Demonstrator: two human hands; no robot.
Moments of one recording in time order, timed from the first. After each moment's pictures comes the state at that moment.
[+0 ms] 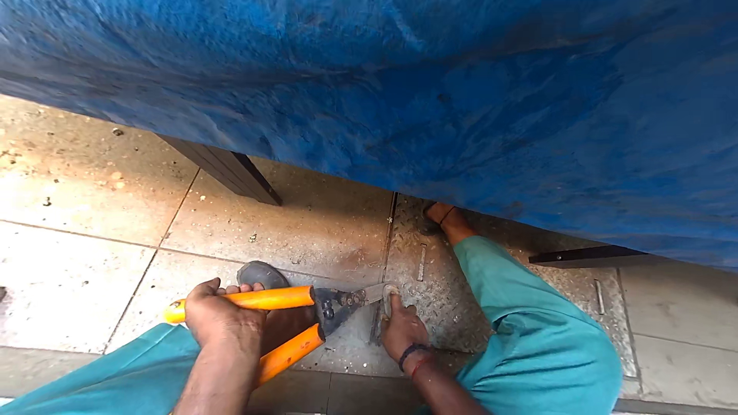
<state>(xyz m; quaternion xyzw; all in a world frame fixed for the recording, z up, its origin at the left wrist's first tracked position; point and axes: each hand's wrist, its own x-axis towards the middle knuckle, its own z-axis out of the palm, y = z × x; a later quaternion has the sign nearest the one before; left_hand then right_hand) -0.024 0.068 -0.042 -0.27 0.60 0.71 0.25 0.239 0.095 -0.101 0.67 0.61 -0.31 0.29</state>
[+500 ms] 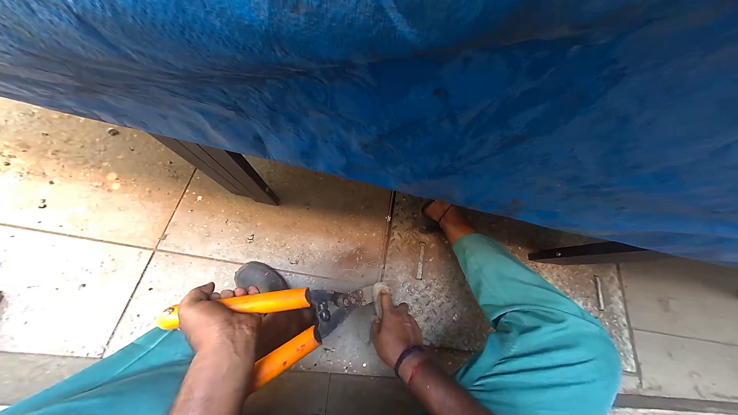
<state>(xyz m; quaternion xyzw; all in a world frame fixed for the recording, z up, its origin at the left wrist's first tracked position) -0.025 0.065 -0.047 -0.27 0.60 0.71 0.25 0.229 0.093 -0.083 0.64 0.64 -0.33 0.29</state>
